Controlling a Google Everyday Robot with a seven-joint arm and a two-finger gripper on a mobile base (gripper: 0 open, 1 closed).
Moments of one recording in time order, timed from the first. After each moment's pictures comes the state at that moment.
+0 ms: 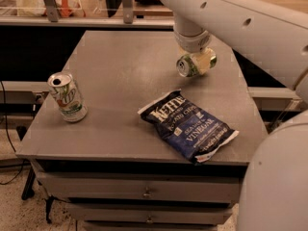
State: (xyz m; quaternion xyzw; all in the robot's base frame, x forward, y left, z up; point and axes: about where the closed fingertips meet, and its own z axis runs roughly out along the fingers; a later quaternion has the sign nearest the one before) arm 0.674 -0.149 0.871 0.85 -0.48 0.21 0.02
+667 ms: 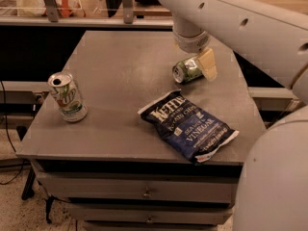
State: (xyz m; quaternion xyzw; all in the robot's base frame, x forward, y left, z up) arm 0.673 -0.148 0.868 0.85 -0.48 0.20 0.02
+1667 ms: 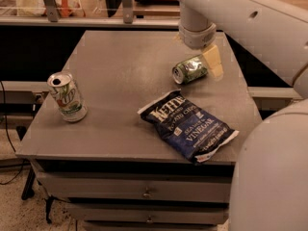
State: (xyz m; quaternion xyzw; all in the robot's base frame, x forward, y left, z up) arm 0.674 -0.154 0.872 0.85 -0.50 0.17 0.00
